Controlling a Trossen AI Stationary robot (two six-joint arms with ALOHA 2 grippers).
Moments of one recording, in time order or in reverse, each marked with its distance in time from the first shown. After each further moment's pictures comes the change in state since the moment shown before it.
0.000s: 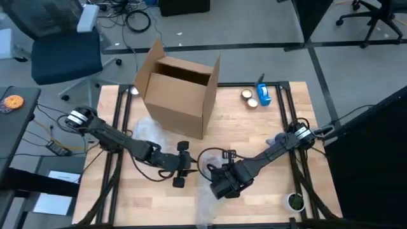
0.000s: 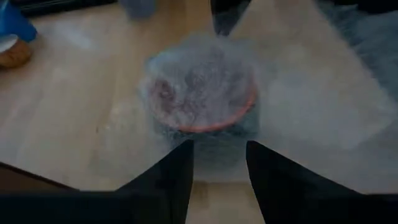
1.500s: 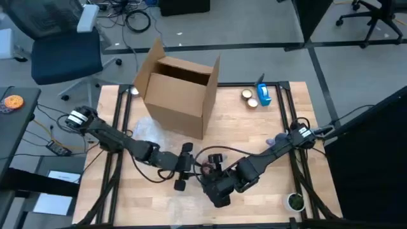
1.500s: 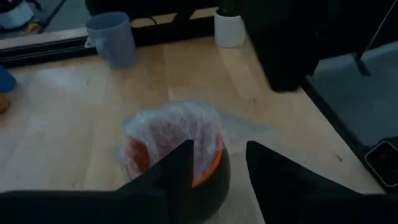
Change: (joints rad) left arm -0.006 -0.042 0.001 0.134 0.079 0.054; right arm 0.016 -0.001 0.162 0.279 -0.006 -0.226
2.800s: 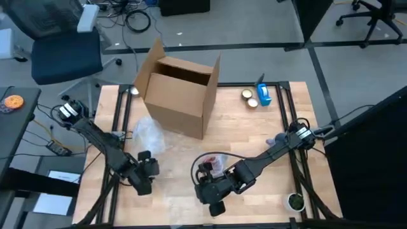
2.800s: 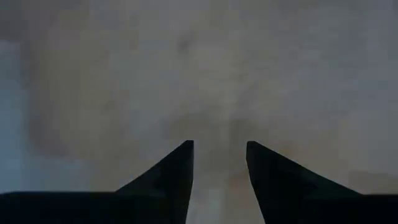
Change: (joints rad) left arm -0.354 -0.182 -0.274 -0.667 -0.029 -0.759; right arm -0.006 0.000 -0.098 0.296 -0.067 -0.087
